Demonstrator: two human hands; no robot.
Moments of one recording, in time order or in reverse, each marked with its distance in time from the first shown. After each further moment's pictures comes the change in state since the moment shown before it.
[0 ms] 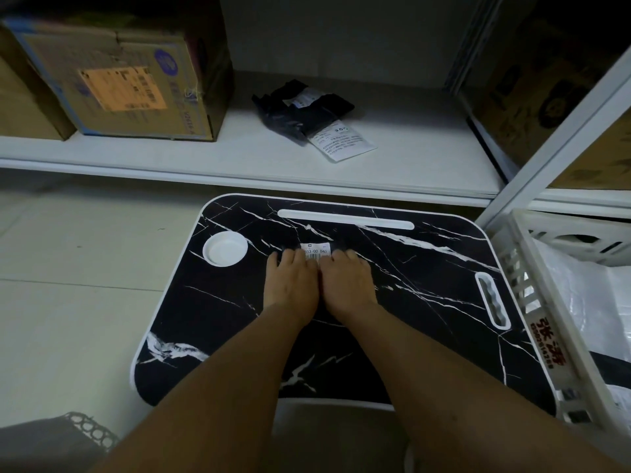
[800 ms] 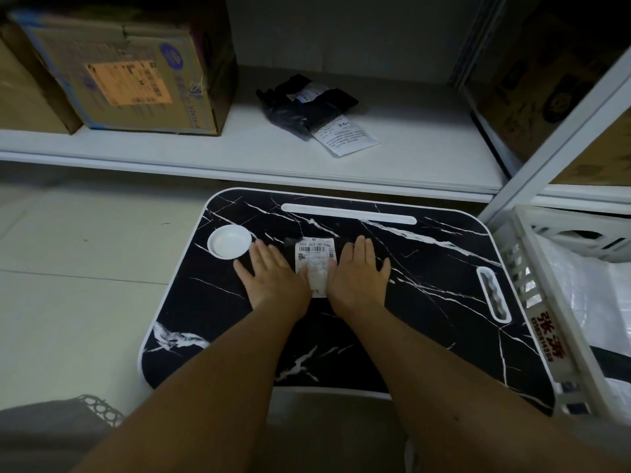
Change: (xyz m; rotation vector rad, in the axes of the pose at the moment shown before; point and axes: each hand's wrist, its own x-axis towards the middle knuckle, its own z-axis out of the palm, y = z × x) left_hand -0.006 -0.014 0.013 -0.071 -0.292 -0.410; right_hand -0.007 0.000 0.010 0.056 -0.112 0.285
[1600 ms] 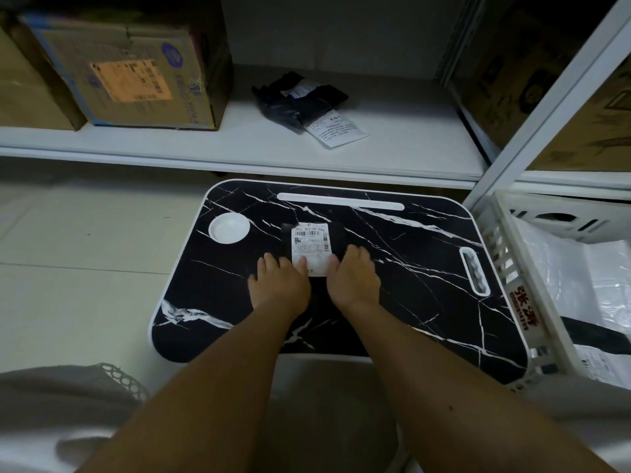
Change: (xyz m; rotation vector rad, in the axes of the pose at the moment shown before) left_hand -0.046 0.001 0.005 -0.348 -0.018 0.017; right_hand -0.042 0.005 -0.006 0.358 0.021 0.176
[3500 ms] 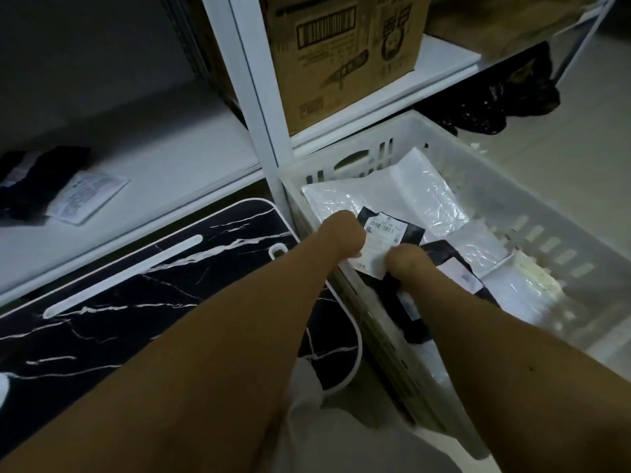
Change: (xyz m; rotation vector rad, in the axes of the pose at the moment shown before) left_hand -0.066 0.397 0.090 0.172 -0.406 0.764; right_hand 0.042 0.353 -0.171 0.261 -0.002 0.759
